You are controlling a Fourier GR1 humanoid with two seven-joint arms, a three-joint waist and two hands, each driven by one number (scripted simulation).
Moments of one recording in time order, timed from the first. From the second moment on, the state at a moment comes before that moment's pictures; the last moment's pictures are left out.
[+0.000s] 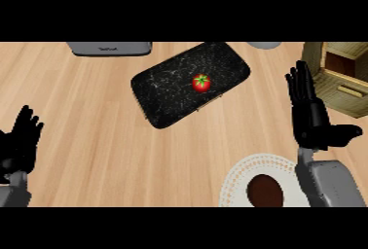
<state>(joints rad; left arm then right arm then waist) -0.08 0.47 0.01 -1.33 0.39 0.42 0.19 -0.27 -0.19 0.05 -1.46 -0.14 -0.24 -0.16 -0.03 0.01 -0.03</state>
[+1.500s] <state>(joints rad) -0.16 0.51 -0.23 -1.57 0.24 0.10 -0.04 0.24 -0.54 0.38 -2.17 0.75 -0.08 0.36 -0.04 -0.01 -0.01</state>
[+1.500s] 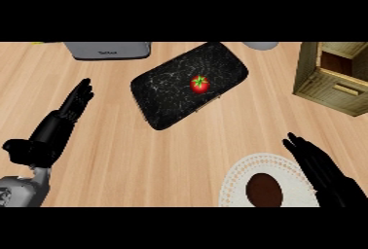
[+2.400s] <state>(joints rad) -0.16 0.48 -0.22 -1.57 0.22 0.08 -0.03 0.21 -0.60 0.28 -2.37 0.62 0.48 0.77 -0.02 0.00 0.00</state>
